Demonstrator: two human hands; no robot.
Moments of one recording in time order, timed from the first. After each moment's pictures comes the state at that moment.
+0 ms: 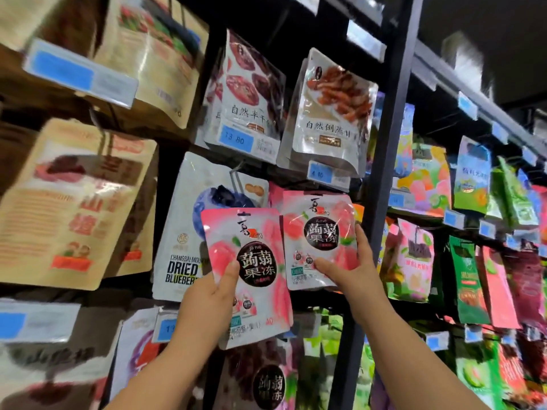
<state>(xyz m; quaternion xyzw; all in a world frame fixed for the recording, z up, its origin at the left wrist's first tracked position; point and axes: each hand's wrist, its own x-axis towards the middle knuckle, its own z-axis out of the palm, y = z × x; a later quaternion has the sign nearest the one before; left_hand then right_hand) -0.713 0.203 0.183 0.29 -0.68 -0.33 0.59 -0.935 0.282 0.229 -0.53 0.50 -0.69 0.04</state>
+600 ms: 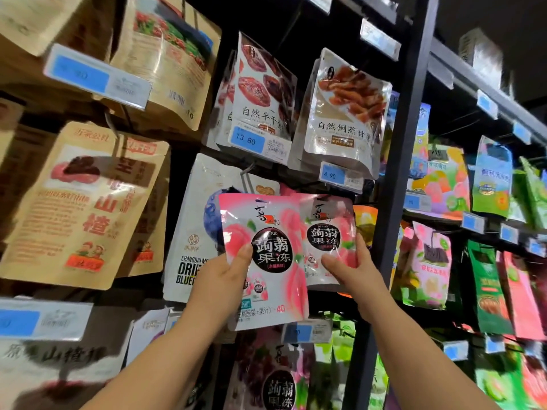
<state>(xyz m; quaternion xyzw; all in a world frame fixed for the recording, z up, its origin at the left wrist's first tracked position) -0.710 0.191 0.207 0.27 -0.70 -0.29 0.60 -0.948 0.254 0.233 -0.50 0.59 -0.63 0.05</state>
